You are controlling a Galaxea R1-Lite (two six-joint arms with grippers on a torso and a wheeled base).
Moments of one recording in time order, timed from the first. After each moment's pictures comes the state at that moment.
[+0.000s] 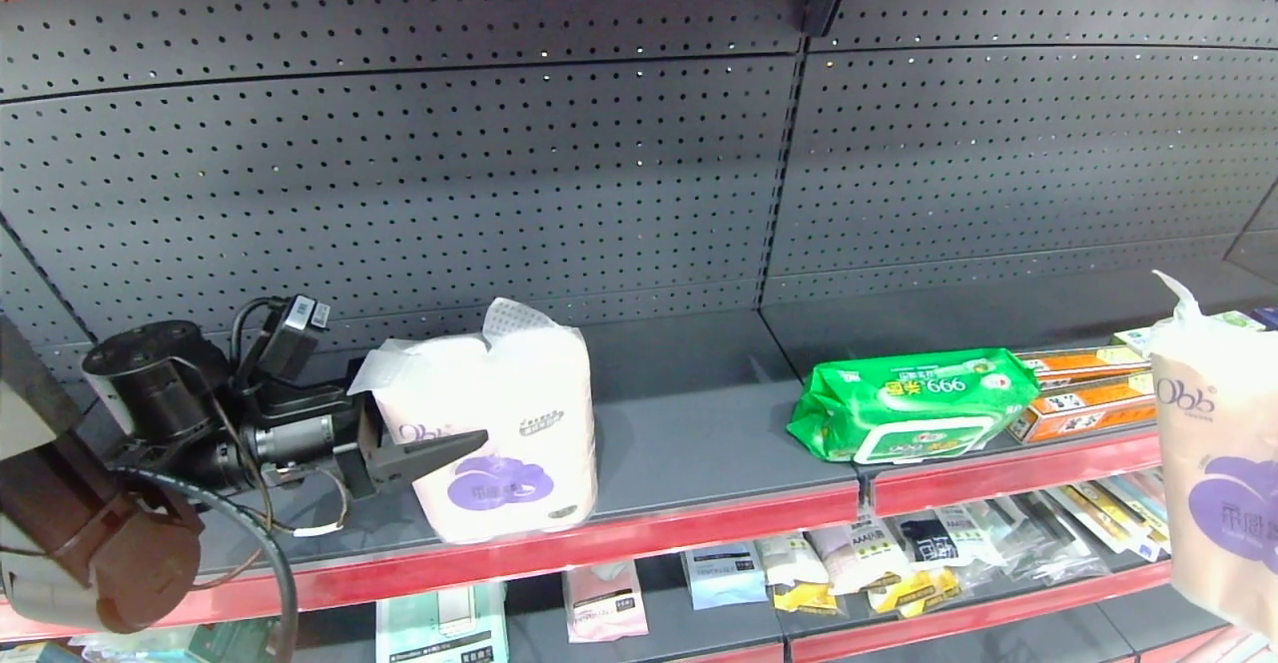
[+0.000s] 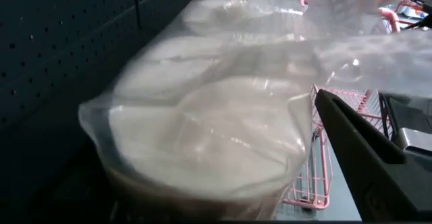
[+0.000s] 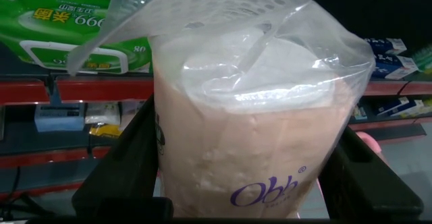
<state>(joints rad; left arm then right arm) -0.04 1.99 -0.41 -1.57 -1.14 -0.04 -0.12 0.85 -0.63 0.08 -0.10 -0.37</state>
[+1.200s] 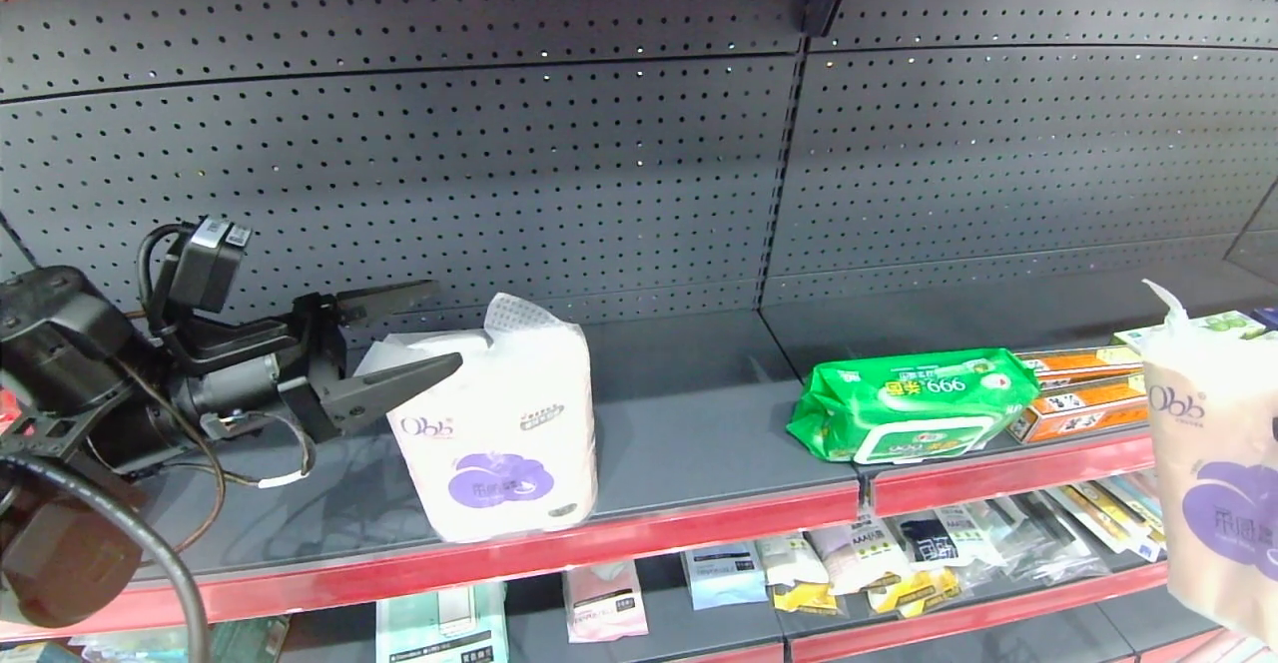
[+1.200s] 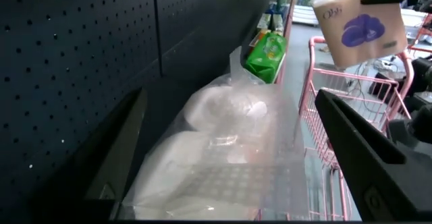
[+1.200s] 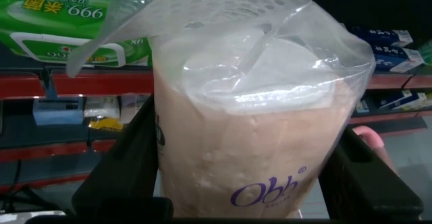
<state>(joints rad) -0.04 1.80 -0.44 -1.57 -1.06 -0.20 -0.14 0.88 -0.63 0.08 -0.10 -0.37</state>
